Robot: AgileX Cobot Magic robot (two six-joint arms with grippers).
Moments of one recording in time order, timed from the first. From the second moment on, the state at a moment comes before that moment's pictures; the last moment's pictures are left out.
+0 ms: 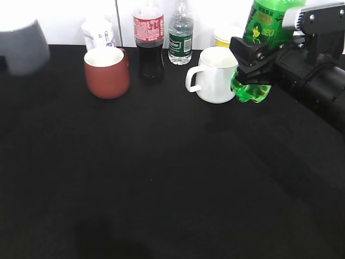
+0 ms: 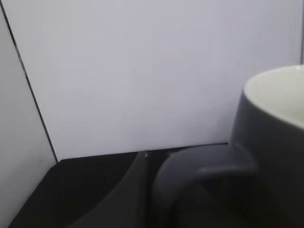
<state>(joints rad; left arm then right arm) 0.07 1.76 -0.66 0.11 -1.00 0.04 0.42 1.63 -0.59 -0.06 -0.99 0.08</state>
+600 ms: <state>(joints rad) 0.07 2.16 -0.99 0.17 -0.98 0.04 0.42 1.63 -0.59 -0.06 -0.99 0.08</state>
